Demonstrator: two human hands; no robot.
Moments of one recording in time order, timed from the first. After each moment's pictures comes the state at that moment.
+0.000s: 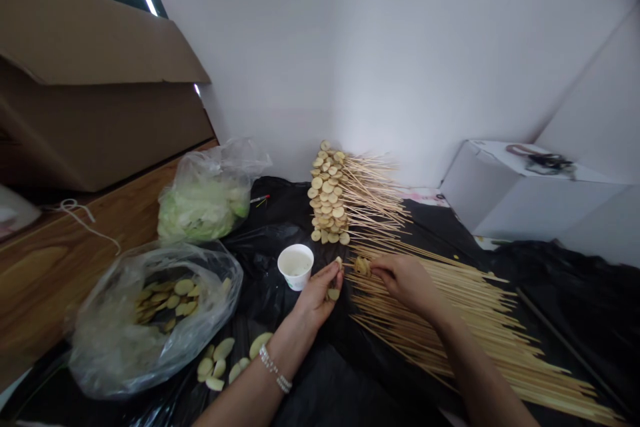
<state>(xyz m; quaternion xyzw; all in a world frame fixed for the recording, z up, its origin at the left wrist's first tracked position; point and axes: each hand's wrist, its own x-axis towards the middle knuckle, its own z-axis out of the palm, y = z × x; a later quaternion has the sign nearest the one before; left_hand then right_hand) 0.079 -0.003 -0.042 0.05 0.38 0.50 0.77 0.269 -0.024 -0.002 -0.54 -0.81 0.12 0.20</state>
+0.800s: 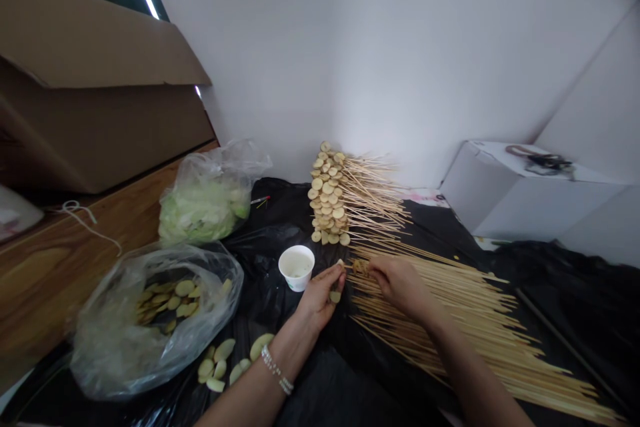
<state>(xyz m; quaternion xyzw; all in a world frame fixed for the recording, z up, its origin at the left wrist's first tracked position) 0.083 -0.006 -0.046 0.10 0.40 0.51 0.76 0.258 -0.025 -0.013 -0.55 -0.80 0.09 0.20</state>
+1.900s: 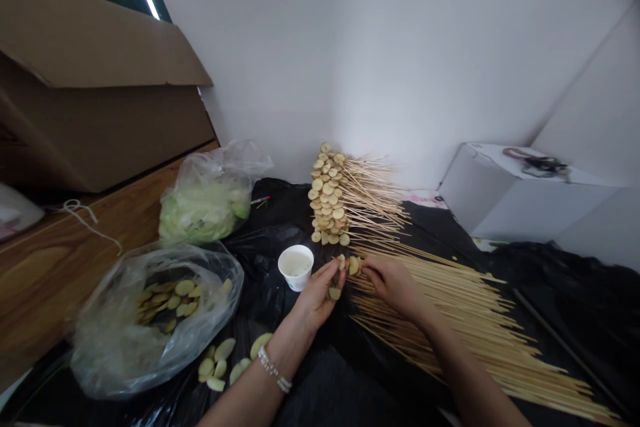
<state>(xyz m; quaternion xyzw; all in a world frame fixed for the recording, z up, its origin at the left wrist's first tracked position) 0.081 -0.006 -0.033 0.06 0.37 0.53 0.76 0.250 -0.022 -0.018 -0.52 -0.80 0.14 0.27</state>
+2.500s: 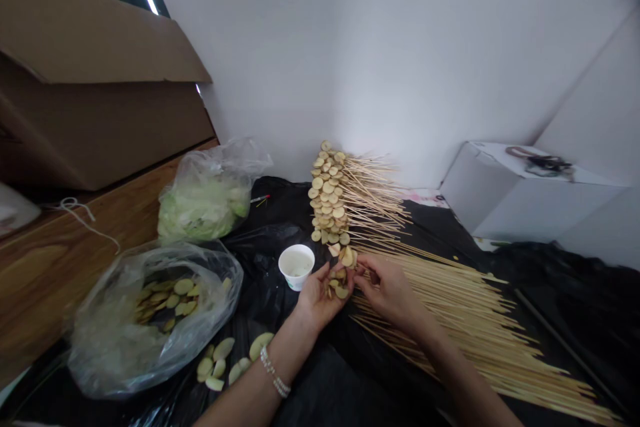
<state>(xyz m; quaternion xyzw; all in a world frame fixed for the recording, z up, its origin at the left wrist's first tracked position) 0.074 -0.008 -0.024 -0.06 0.28 0.42 0.86 0.229 -0.037 -0.006 -0.50 -0.76 0.20 0.37</state>
